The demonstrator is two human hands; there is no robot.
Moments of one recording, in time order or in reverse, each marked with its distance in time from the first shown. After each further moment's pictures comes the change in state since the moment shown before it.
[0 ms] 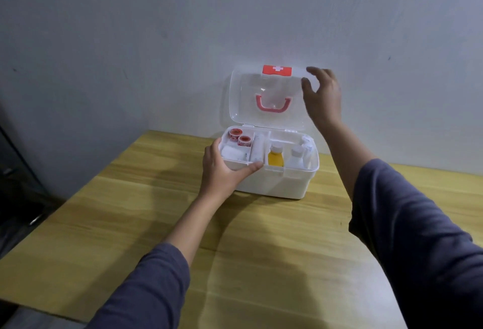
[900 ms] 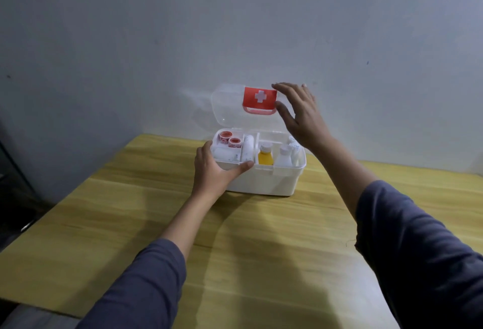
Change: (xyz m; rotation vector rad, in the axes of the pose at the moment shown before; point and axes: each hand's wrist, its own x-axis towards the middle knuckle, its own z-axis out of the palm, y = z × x) left_hand -0.005 0.008 0.006 0.045 0.023 -0.034; right_hand -0.039 0.006 -0.023 -0.150 -0.224 -0.486
